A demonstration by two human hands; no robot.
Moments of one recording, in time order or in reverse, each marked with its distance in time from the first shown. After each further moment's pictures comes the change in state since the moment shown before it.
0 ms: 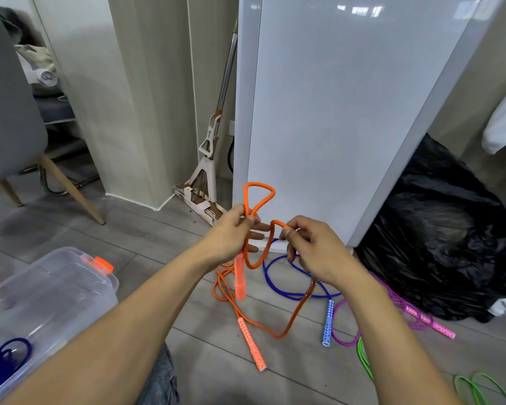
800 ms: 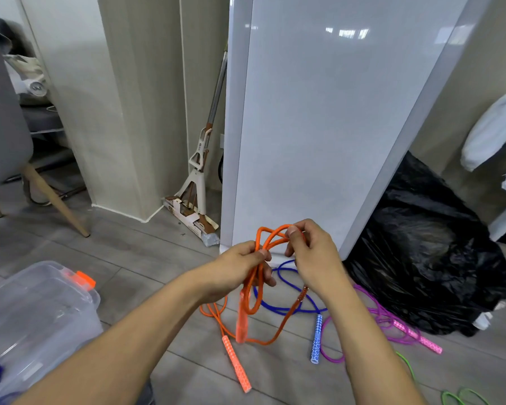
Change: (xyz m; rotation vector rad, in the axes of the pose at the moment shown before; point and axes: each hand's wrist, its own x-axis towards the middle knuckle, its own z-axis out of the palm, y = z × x) left_hand -0.018 0.009 0.032 -0.130 -0.269 -0.117; right_hand 0.009 0.013 -0.005 0.062 0.350 -0.029
